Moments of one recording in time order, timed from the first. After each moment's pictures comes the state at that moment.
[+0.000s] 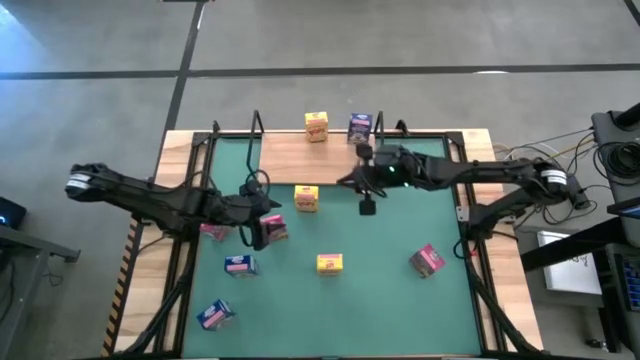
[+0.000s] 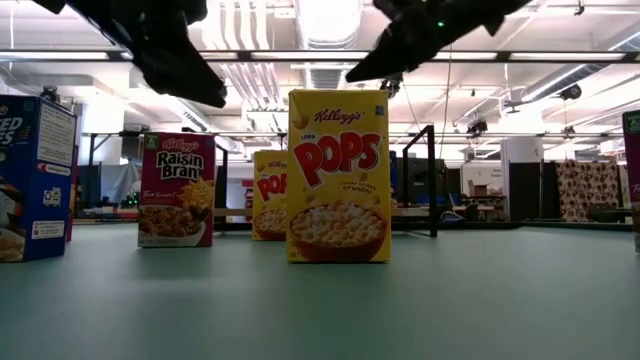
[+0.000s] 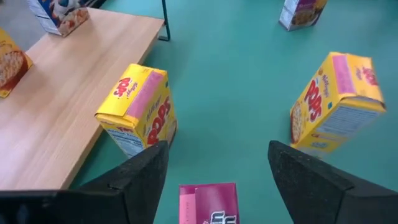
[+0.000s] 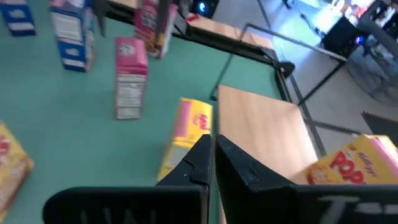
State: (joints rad) left arm -0.17 1.05 0.72 -0.32 -0.33 -0.25; right arm -0.19 1.36 0.99 -0.05 -0.09 -0.37
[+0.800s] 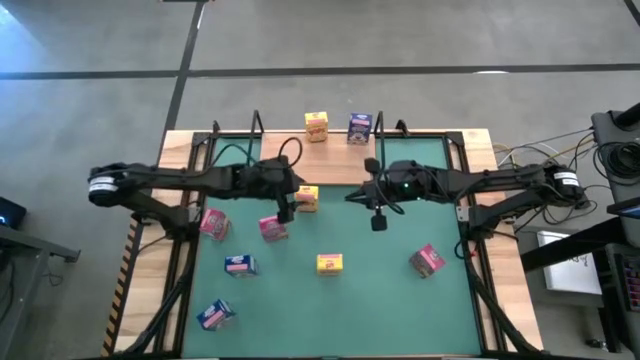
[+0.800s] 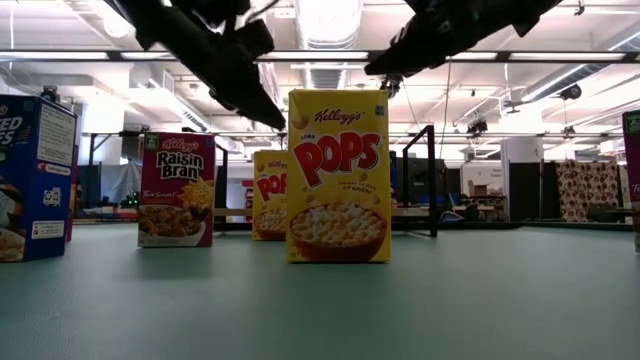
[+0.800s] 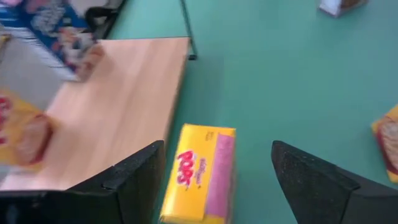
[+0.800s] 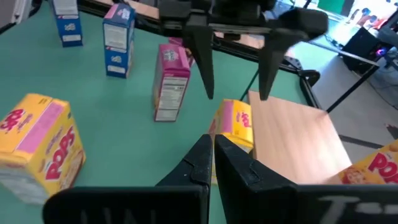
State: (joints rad) left arm 0.17 1.35 0.87 -0.16 -0.06 0.15; right arm -0.10 1.25 0.85 0.01 -0.09 -0.32
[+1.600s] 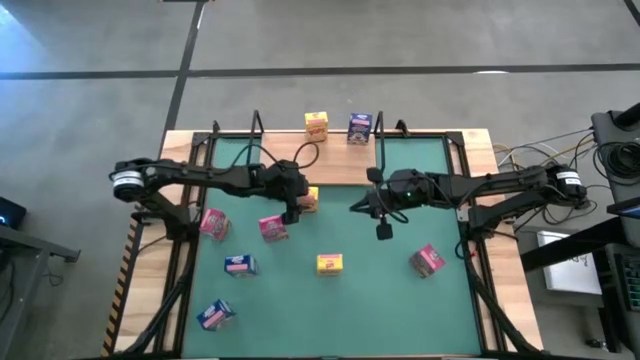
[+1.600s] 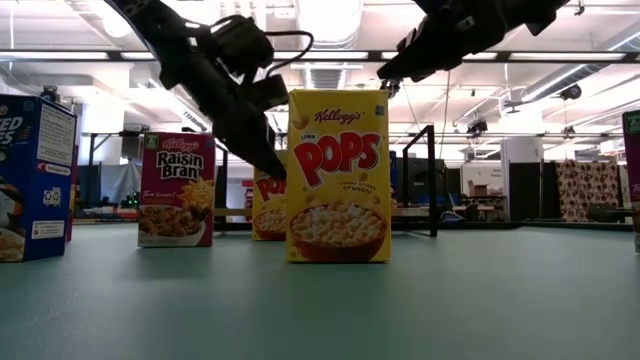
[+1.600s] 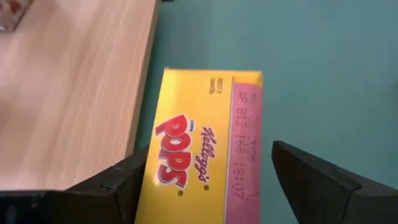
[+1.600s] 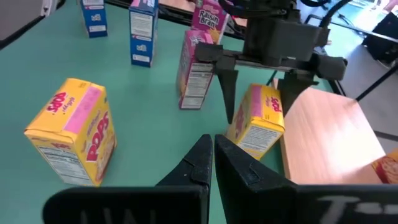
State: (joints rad) left arm 0.24 1.55 0.87 -0.12 0.04 0.22; right arm -0.05 1.23 0.81 -0.03 -0.09 -0.27
